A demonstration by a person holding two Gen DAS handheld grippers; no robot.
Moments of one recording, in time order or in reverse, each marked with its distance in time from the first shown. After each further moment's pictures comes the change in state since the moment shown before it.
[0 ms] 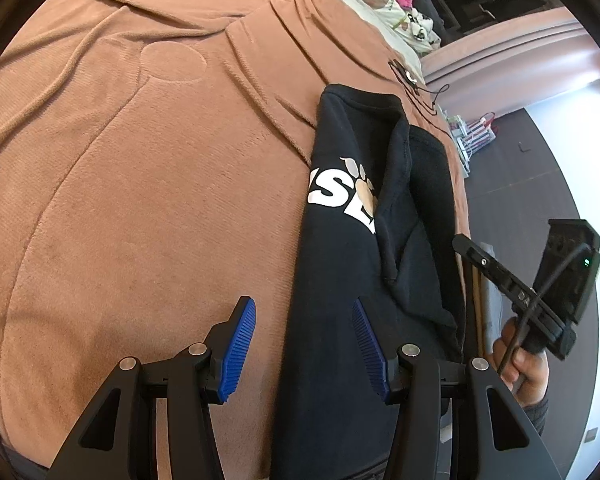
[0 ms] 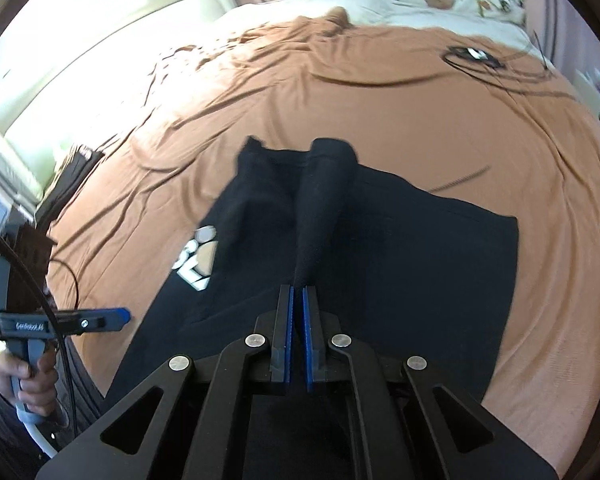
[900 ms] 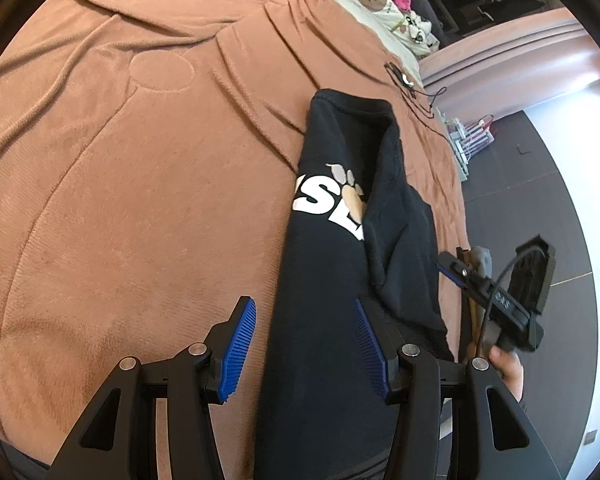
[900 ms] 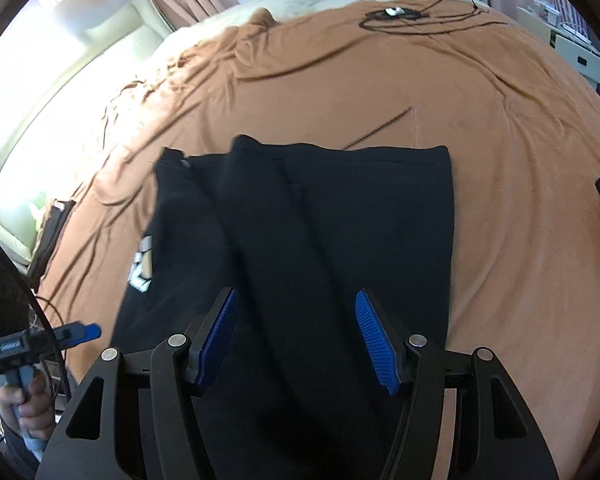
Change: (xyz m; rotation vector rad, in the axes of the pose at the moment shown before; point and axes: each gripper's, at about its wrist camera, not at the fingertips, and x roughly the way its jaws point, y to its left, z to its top) left arm 0.000 -0.011 0.003 -0.001 -0.009 0.002; right arm -0.013 -0.075 -0.024 0.255 -0.007 -0.031
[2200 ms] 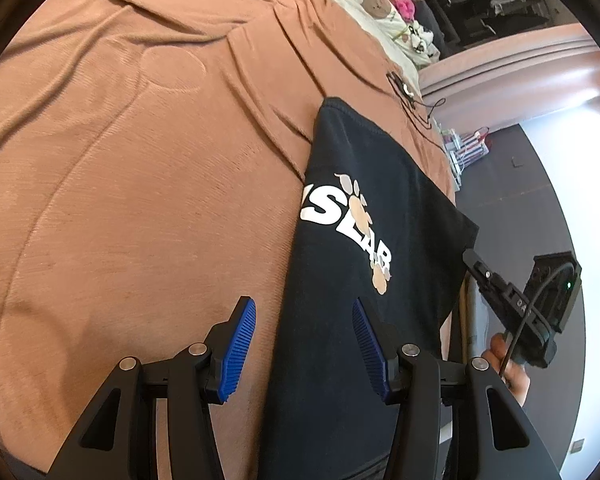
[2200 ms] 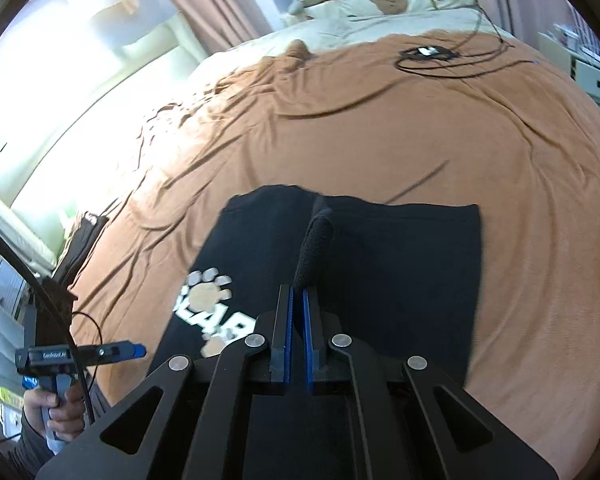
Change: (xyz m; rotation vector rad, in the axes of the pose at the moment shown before) left arm -0.008 0.016 -0.001 -0.045 -0.020 -0.050; right arm -0.024 0.046 -0.024 -0.068 -0.109 0.113
